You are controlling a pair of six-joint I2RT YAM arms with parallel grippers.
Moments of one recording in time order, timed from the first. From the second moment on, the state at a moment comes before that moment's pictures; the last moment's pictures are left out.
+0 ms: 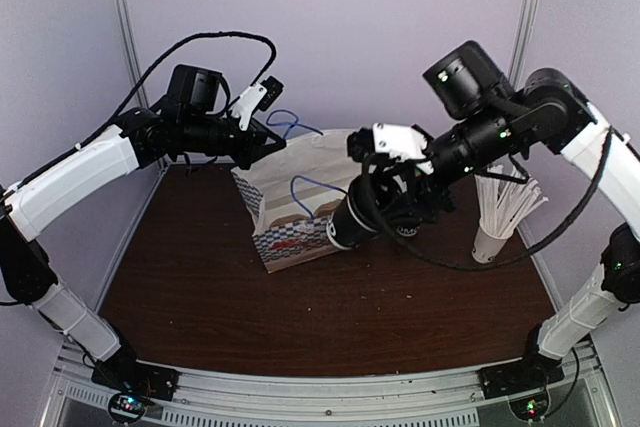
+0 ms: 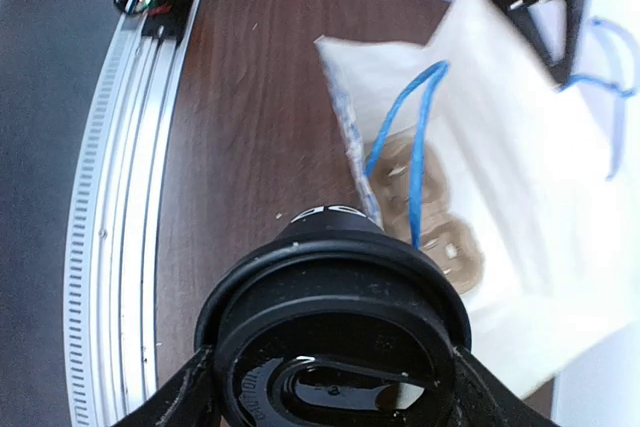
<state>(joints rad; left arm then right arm) -0.67 1.51 1.55 -0.50 0.23 0.14 1.02 1.51 1.88 -1.24 -0.15 -0.58</state>
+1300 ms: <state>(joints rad) -1.10 1.44 1.51 -0.59 -0.04 0.05 1.07 1.48 1.81 -1.27 -0.12 -0.66</state>
